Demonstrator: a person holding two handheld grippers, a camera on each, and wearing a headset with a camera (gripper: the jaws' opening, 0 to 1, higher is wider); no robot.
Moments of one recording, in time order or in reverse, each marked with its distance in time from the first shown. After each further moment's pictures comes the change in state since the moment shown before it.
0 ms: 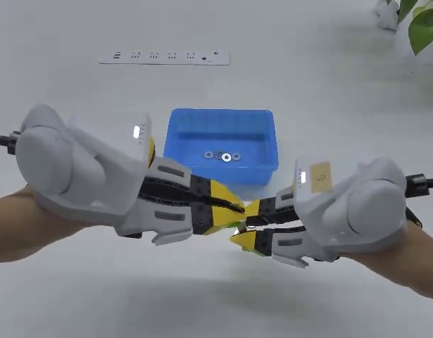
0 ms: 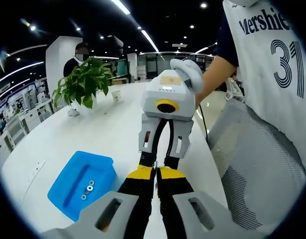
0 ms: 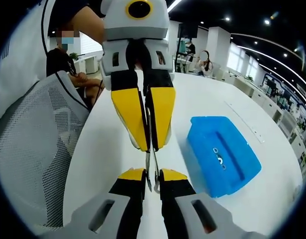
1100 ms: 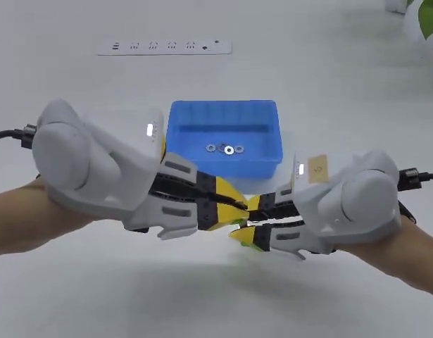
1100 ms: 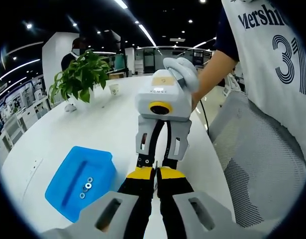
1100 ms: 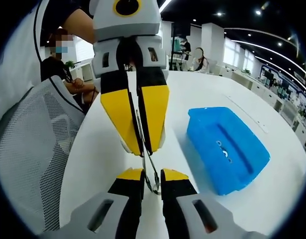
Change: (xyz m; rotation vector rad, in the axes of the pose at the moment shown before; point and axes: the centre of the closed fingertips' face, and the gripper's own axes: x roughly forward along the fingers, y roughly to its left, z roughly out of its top) left arm 0.010 0.006 -0.012 -0.002 0.050 -0.024; right arm 0.015 -0.006 -0.010 0.091 -0.028 0.014
